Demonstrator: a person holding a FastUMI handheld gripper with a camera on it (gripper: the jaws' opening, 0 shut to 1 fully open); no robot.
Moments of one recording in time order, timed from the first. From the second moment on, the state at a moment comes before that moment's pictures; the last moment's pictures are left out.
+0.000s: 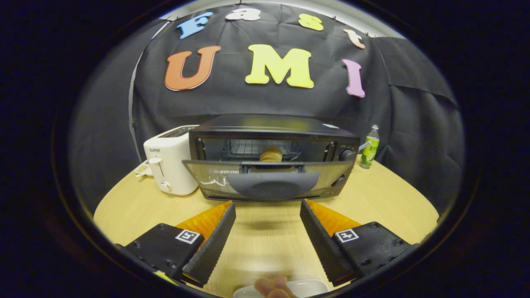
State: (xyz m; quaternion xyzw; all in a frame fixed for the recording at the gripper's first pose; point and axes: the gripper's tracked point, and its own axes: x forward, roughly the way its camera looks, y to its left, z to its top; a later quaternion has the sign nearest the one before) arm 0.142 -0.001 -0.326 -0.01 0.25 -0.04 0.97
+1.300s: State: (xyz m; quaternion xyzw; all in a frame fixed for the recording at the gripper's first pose) arm -0.005 -0.041 -0.149 0.01 0.12 -0.06 0.99
